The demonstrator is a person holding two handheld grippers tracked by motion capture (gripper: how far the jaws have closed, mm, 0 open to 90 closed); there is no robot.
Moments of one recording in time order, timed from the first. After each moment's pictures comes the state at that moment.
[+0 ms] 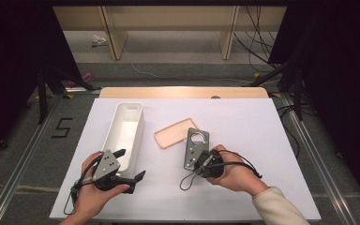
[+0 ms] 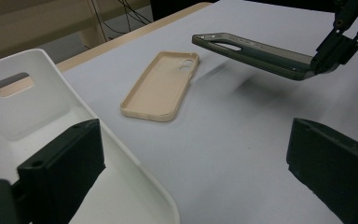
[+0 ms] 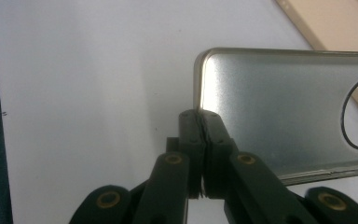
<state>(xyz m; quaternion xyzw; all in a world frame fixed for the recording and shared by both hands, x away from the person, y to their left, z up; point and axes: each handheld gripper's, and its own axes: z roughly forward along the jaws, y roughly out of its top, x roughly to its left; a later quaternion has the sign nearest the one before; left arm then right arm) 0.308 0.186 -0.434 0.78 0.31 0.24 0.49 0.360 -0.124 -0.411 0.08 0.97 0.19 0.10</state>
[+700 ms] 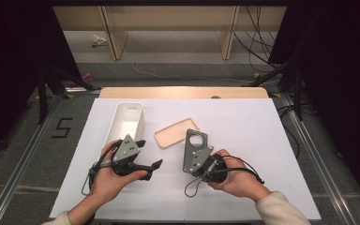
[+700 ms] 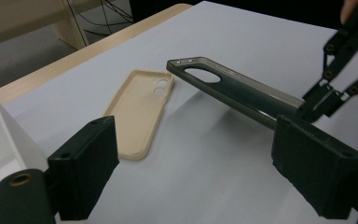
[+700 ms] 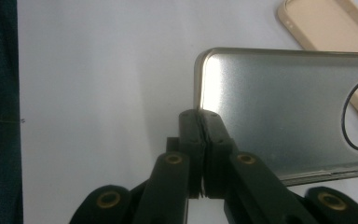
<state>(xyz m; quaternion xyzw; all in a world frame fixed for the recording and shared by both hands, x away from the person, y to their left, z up) 0.340 0.137 -0.399 0.80 0.31 0.19 0.48 0.347 -0.131 -0.415 0.07 0.96 0.23 0.11</state>
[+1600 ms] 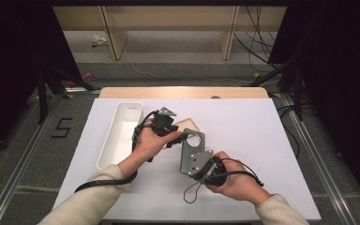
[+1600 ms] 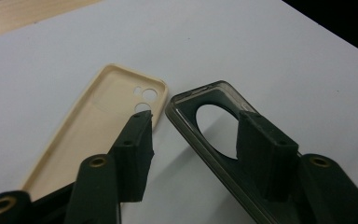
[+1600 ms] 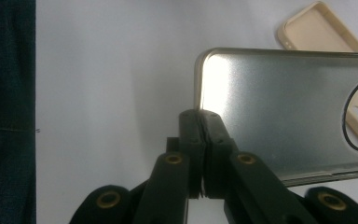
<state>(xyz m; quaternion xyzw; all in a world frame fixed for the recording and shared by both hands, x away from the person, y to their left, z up) 0.447 0.057 -0.407 0.82 0.40 0.07 0.42 0.336 -0.127 -0.407 0.06 0.96 0.25 0.12</state>
